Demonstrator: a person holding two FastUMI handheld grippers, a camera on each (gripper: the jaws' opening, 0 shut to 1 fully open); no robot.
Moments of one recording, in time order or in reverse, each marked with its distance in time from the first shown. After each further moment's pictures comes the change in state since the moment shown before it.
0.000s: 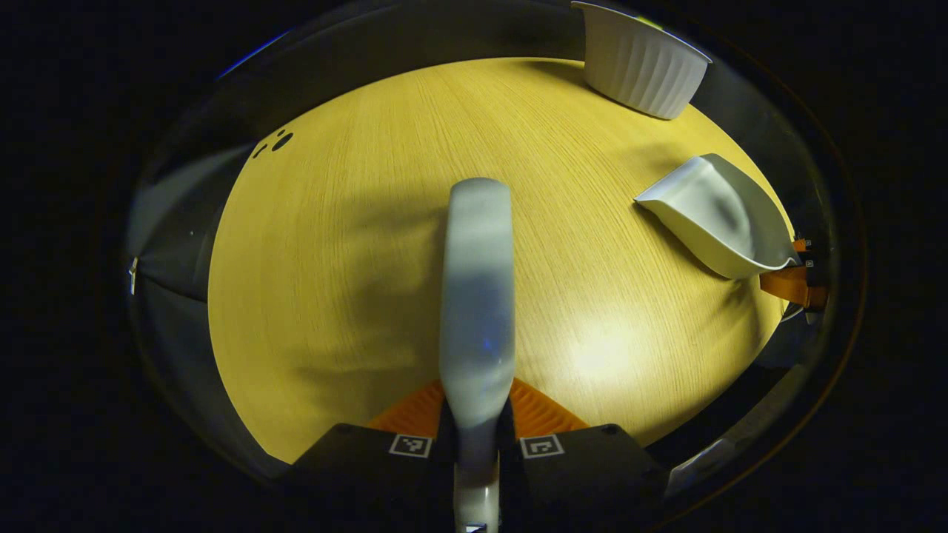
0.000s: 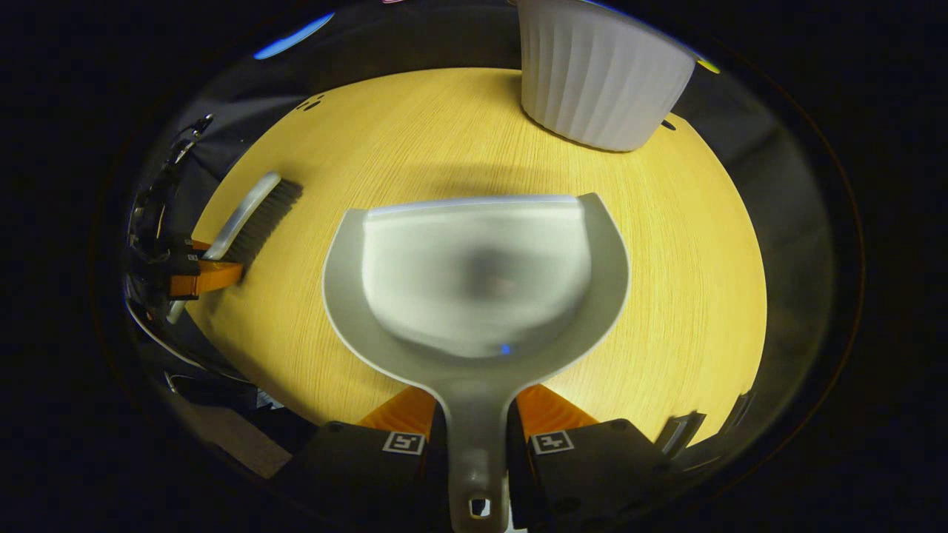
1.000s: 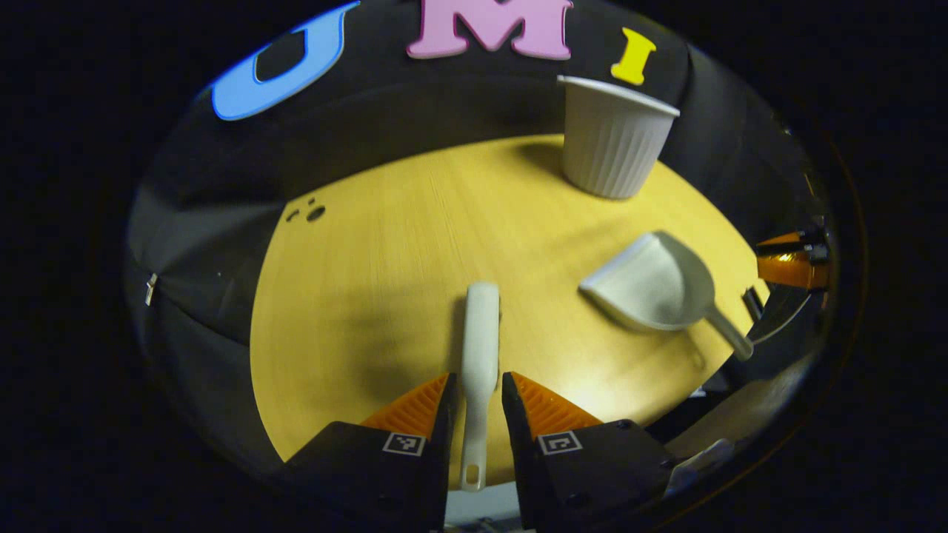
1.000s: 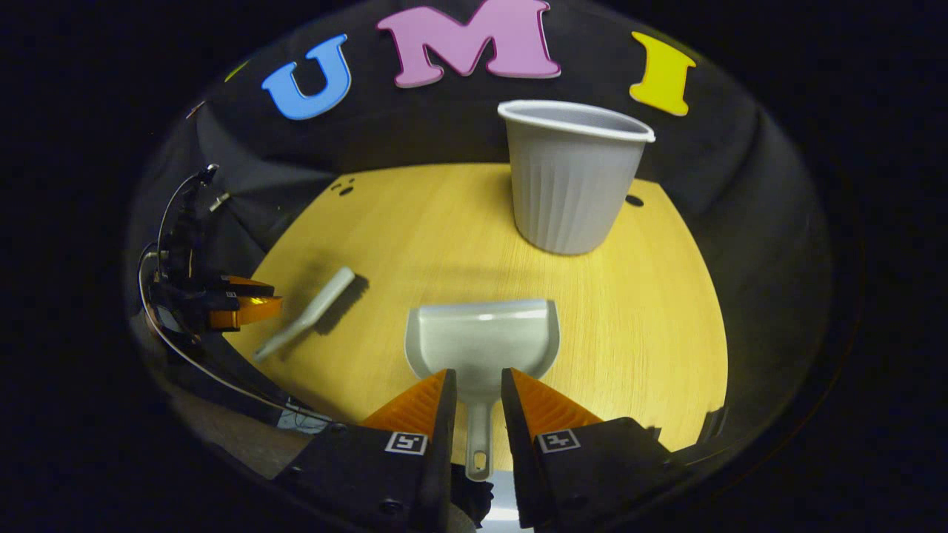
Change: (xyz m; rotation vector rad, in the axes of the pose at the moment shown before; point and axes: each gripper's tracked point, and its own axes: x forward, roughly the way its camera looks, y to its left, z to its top) left arm -0.139 0.011 0.079 -0.024 -0.413 -0.008; right arm -0.159 0.004 0.092 0.023 -0.405 0.060
